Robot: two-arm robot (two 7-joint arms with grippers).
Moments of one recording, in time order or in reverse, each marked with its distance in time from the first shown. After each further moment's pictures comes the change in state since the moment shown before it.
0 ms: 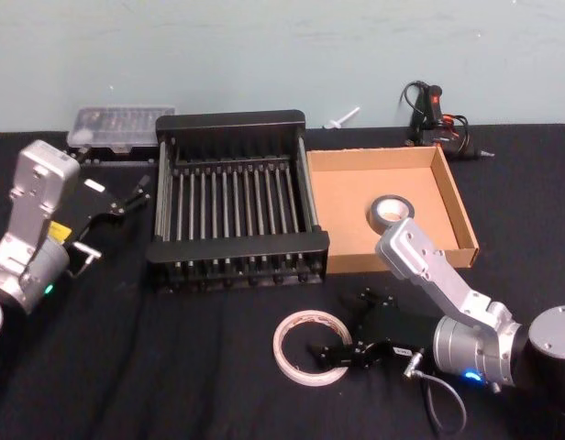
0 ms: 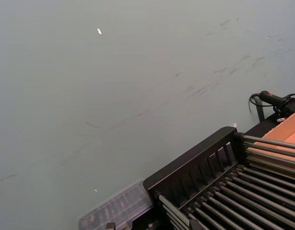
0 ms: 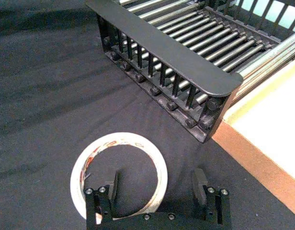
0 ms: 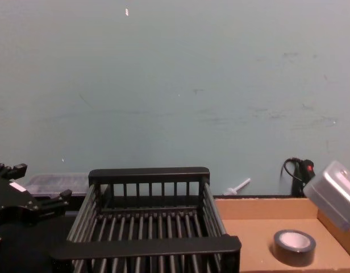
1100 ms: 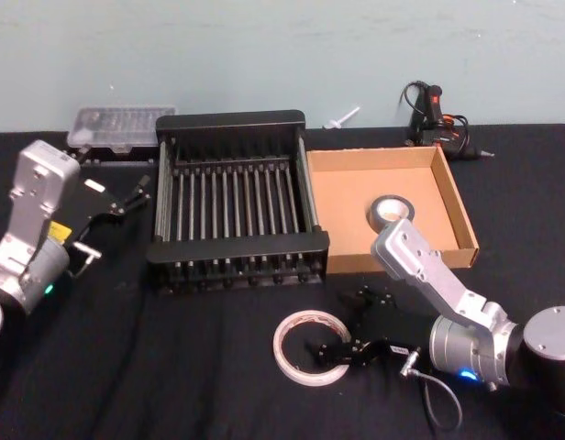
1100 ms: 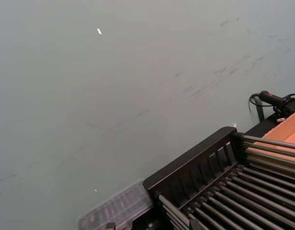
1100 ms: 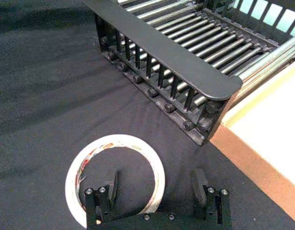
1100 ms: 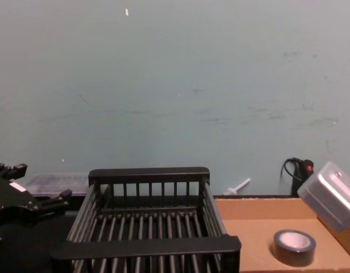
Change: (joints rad) left arm 0.000 0.000 0.000 0.000 0.000 0.000 0.000; right arm -0.001 -0.019 0.005 0.009 -0.035 -0.009 -0.003
